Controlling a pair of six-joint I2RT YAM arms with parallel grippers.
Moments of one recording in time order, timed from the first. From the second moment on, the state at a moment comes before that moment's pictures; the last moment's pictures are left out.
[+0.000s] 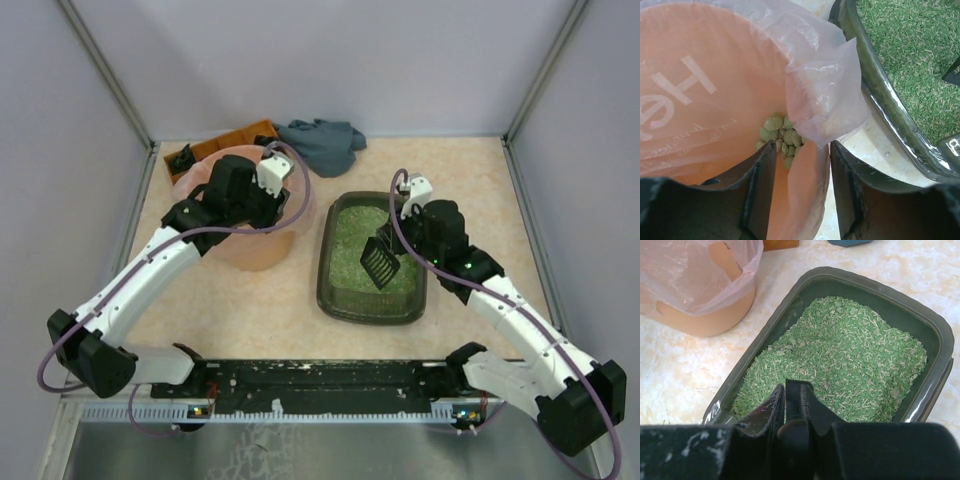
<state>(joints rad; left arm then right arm) -0.60 1.32 1.31 -0.60 -0.03 0.17 0.49 0.95 0.81 -0.25 -0.08 0.16</state>
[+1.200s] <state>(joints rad) -0.60 1.38 1.31 -0.63 0.21 0.24 0.49 0.96 0.78 -0.25 -0.10 0.18</state>
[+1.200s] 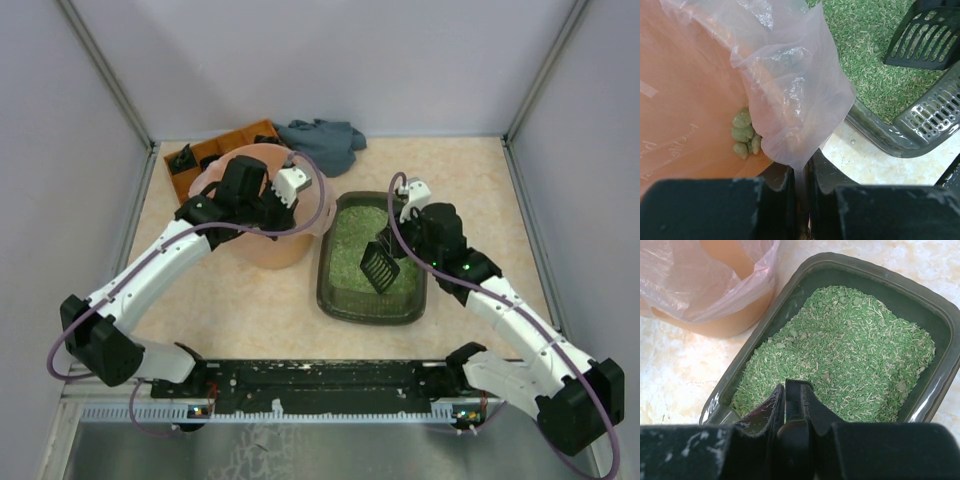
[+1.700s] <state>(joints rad) -0.60 1.40 1.35 -0.52 0.19 0.29 0.49 0.96 0.78 -0.27 -0.07 0.16</state>
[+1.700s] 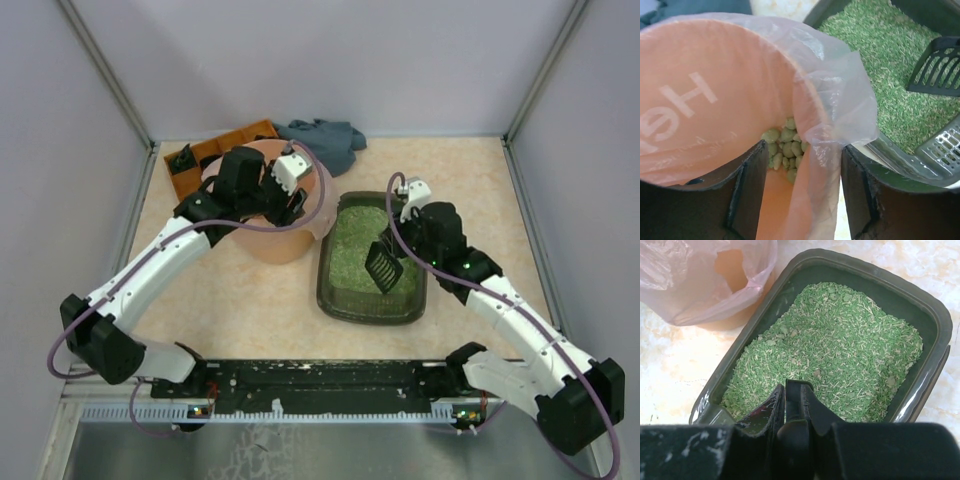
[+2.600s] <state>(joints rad) -0.87 0.79 0.89 -0.38 0.20 -0.19 0.45 1.08 0.86 -0.28 -0.23 -0.11</state>
